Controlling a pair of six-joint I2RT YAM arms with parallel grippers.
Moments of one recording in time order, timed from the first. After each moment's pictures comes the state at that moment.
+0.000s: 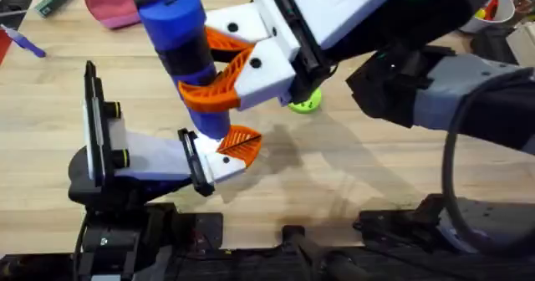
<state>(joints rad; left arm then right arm) 0.02 0.01 0.01 -0.13 1.19 0.03 0.72 1.44 0.89 0.99 -1.19 0.26</state>
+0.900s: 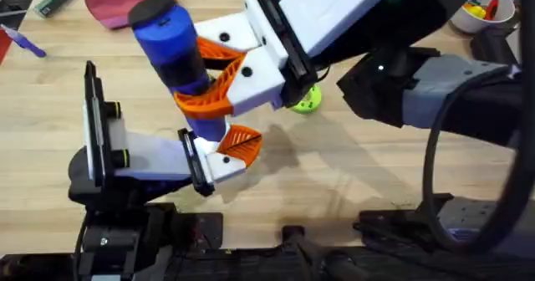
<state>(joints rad) 0.02 0.01 0.01 -0.13 1.19 0.03 0.74 1.47 0.90 0.99 -1.21 0.21</state>
